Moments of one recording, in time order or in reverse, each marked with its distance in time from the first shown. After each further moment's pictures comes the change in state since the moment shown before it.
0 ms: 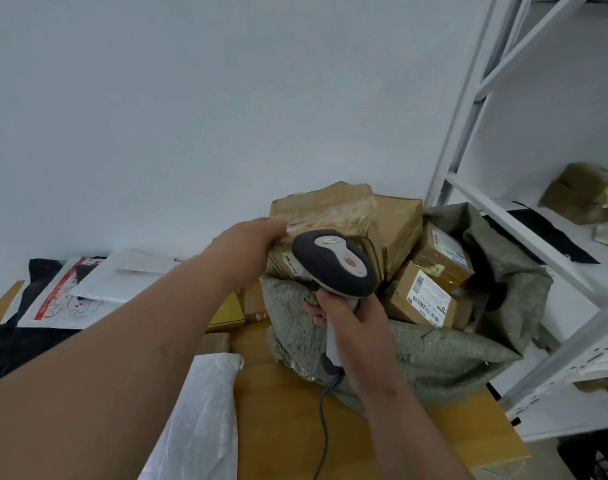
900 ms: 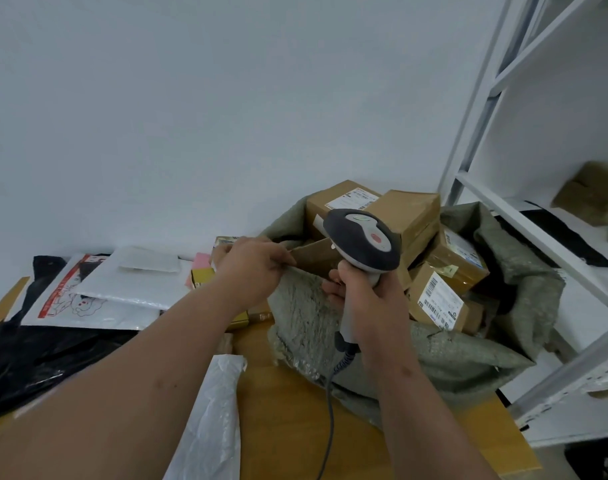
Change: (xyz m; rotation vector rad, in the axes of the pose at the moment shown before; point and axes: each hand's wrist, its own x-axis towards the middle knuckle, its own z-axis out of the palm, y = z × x) left_hand -0.009 0.000 0.026 -0.061 0.029 -0.225; right_hand 0.032 -0.013 0.000 -0.031 0.173 0.045
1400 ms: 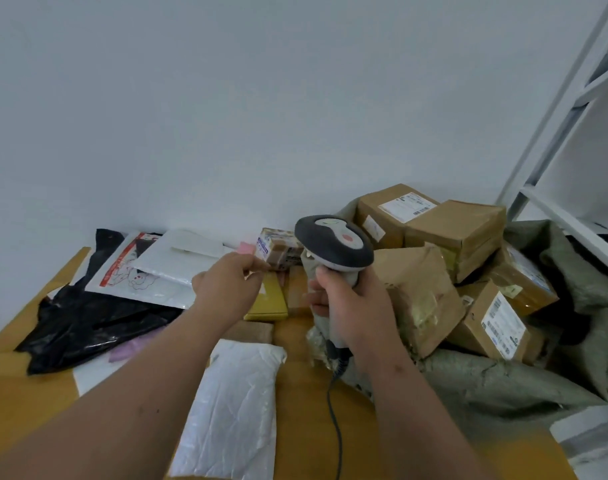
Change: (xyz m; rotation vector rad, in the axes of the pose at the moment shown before) left_hand -0.047 -0.095 -0.009 -0.195 0.110 -0.398; right_hand -0.015 0.006 0.080 -0.125 -0.269 0.076
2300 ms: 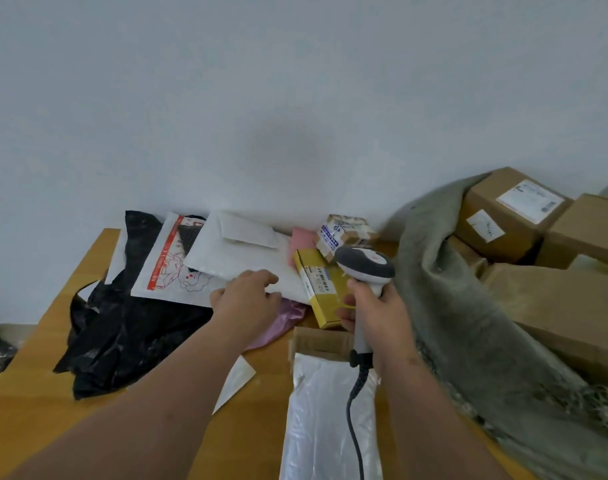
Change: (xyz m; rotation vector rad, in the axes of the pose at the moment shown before) left_hand 0.106 -0.170 -0.014 0.180 -0.273 -0.077; right_hand 0.096 0.088 0.165 -0.040 0.241 0.343
